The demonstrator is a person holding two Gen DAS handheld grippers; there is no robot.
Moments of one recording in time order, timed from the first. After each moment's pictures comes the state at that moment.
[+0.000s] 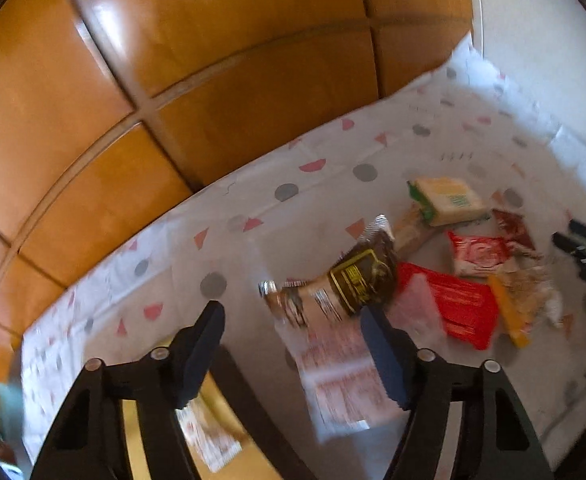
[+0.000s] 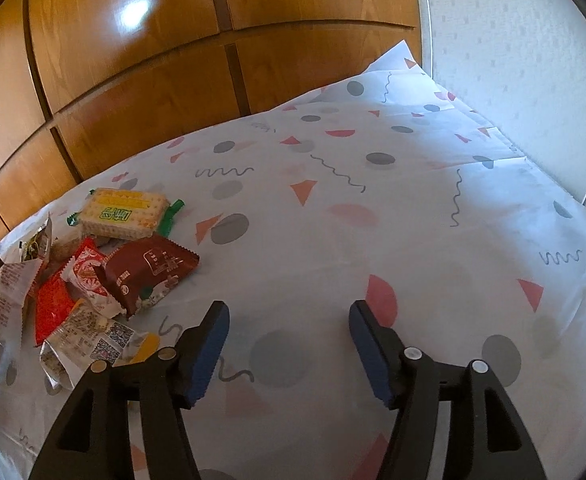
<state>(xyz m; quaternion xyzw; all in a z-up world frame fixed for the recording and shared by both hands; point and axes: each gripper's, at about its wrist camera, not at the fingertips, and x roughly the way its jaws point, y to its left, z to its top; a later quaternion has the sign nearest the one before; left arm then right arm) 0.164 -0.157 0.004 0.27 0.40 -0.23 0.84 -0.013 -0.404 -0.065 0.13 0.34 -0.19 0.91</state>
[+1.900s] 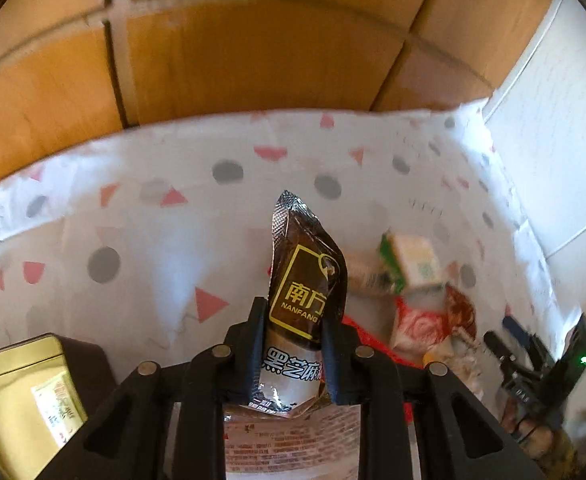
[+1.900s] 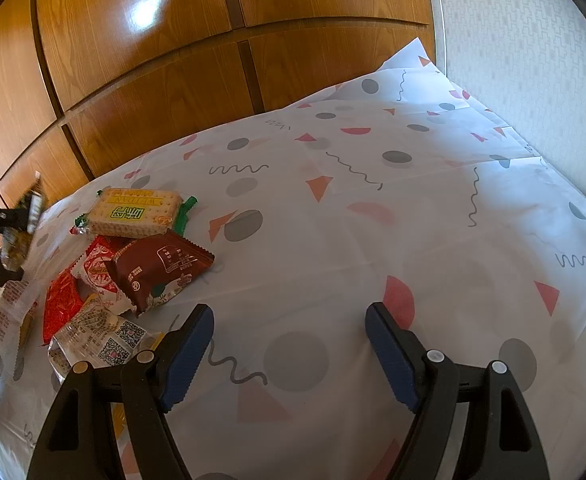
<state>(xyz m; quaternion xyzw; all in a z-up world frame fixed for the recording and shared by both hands) 0.202 -0.131 0.002 0.04 0.50 -0.29 0.82 -0.006 -0.402 -0.068 0.13 0.34 -0.17 0.92</state>
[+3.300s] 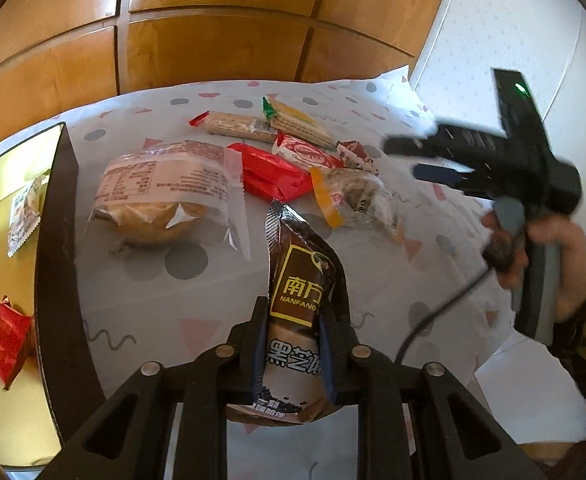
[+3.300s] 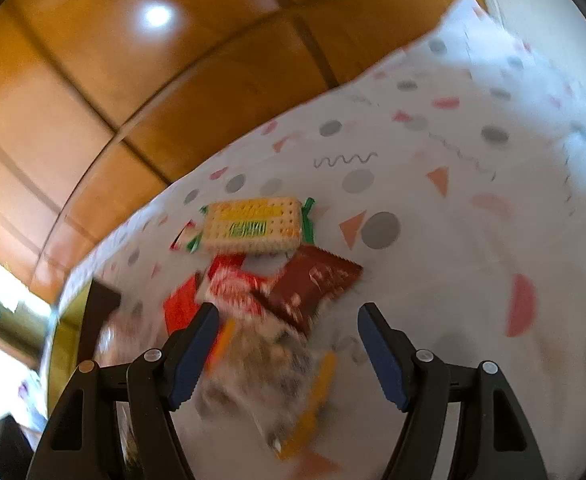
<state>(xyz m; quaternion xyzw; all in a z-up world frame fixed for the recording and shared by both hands) -0.003 -0.126 -0.053 0.04 0.44 -0.33 0.83 0.043 -0.376 -0.036 0.27 0.39 -0.06 0.88</state>
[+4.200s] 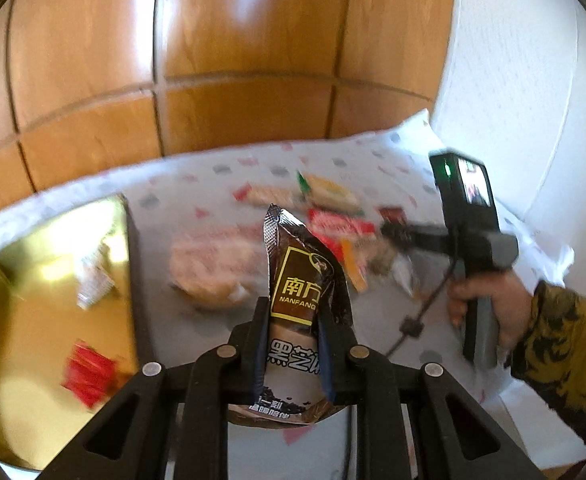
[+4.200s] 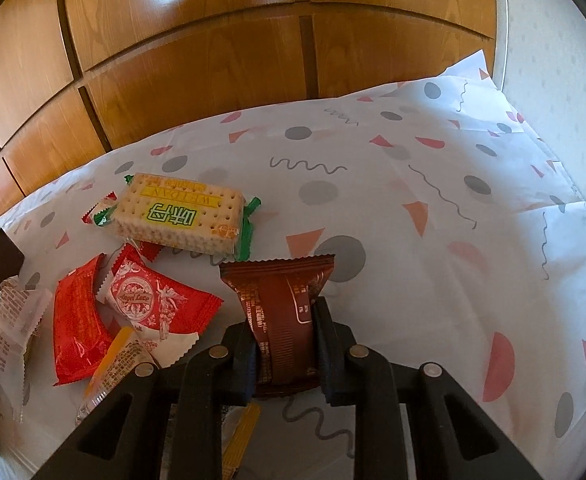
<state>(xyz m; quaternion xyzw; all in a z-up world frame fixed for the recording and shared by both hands) -0.016 -0.110 0.008 0.06 0.34 -0.26 0.90 0.054 -0.357 -0.062 0.08 0.38 -0.13 0.91</state>
